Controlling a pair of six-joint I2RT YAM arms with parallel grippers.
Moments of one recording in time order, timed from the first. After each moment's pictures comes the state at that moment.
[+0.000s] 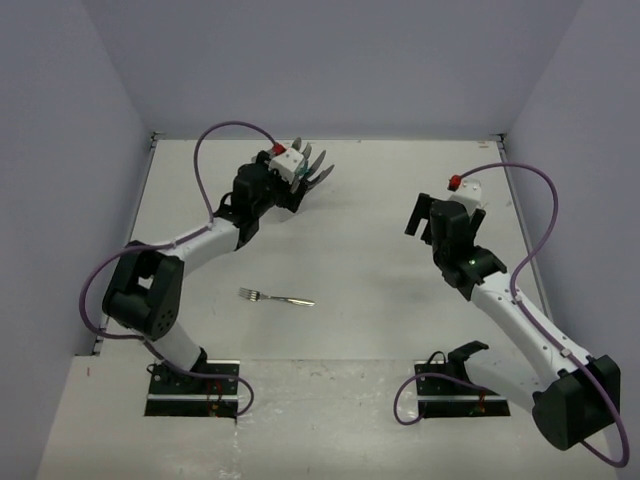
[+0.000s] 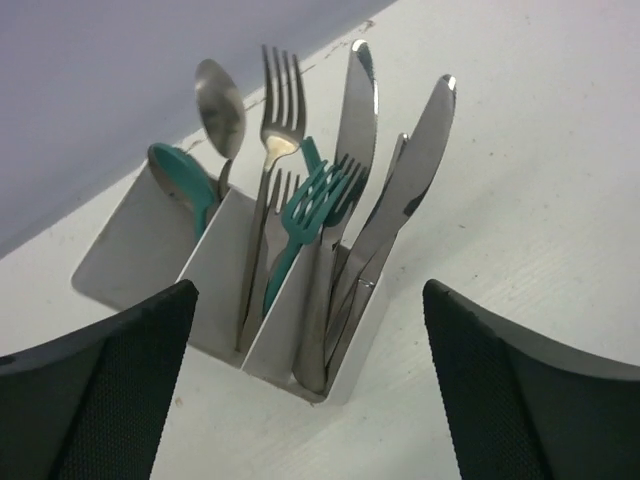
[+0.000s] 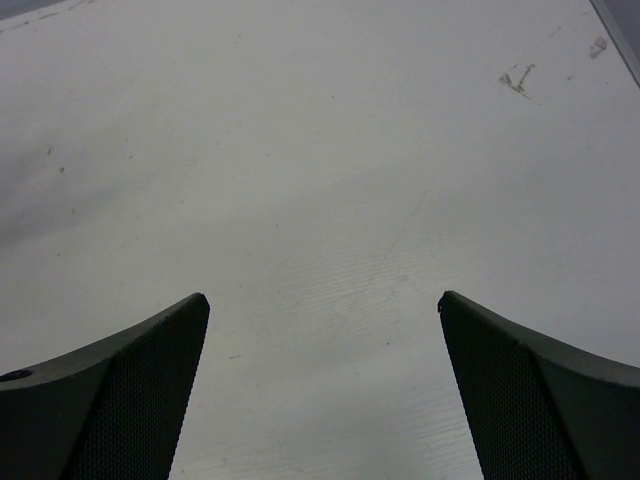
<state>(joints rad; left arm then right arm) -0.43 1.66 1.00 0.40 0.07 0.28 0.41 1.02 0.78 -0.29 0.55 0.43</state>
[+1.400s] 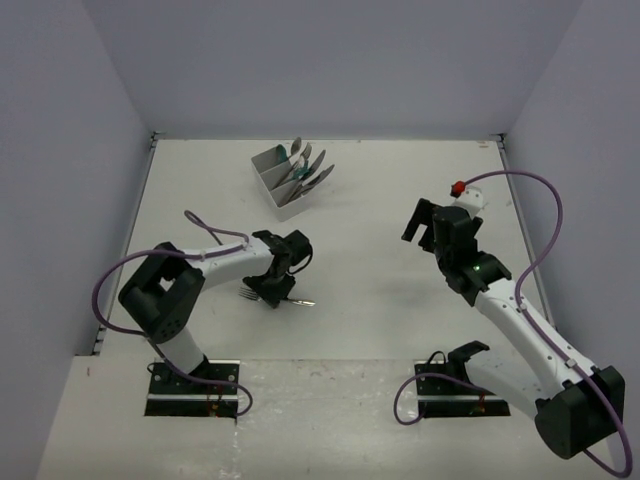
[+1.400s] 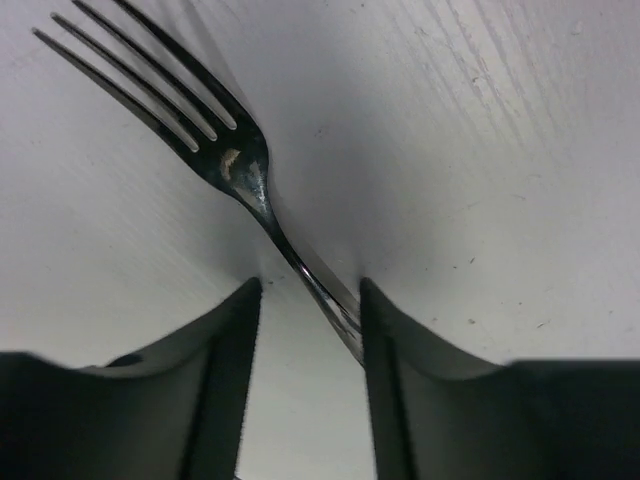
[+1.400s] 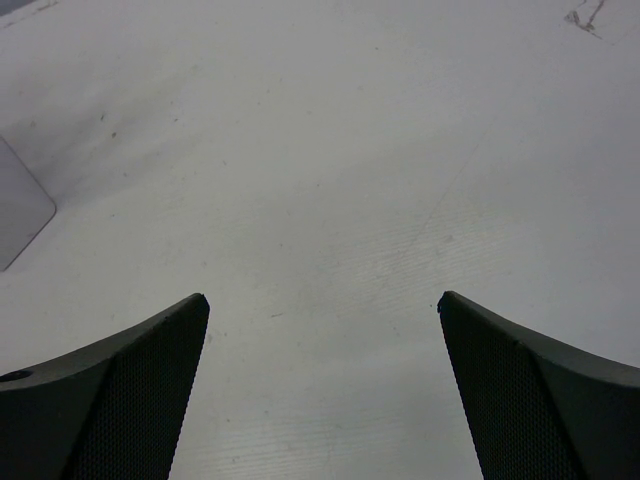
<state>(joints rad) -0.76 1.68 0.98 -0.92 -0.25 -1.71 0.41 0.97 0.76 -0.35 0.44 0.54</state>
